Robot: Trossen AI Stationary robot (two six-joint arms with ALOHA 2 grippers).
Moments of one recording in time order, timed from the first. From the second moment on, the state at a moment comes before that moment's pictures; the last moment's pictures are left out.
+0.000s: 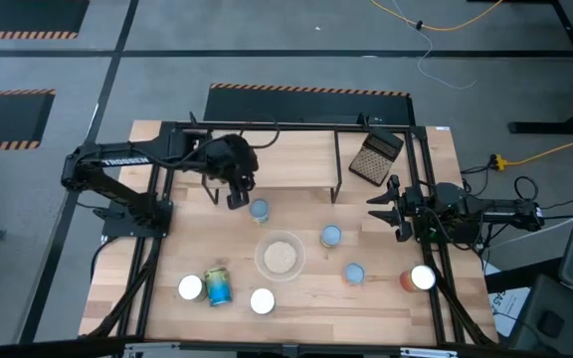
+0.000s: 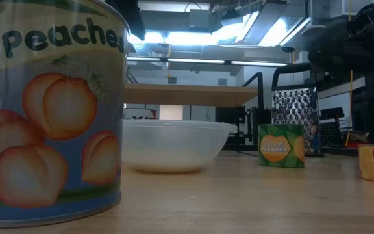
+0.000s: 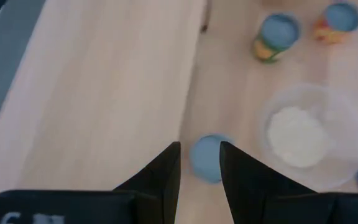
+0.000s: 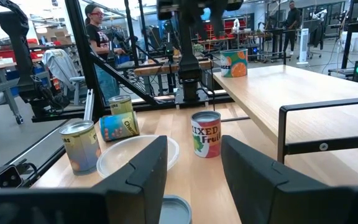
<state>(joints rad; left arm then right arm) 0.11 1.35 1.39 -0.94 -0.08 -0.10 0.00 0.00 0.01 0.03 -0.05 0.12</state>
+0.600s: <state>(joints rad) -0.10 1.38 1.39 -0.80 -0.15 -0.42 0.00 0.00 0.01 0.03 -0.05 0.12</state>
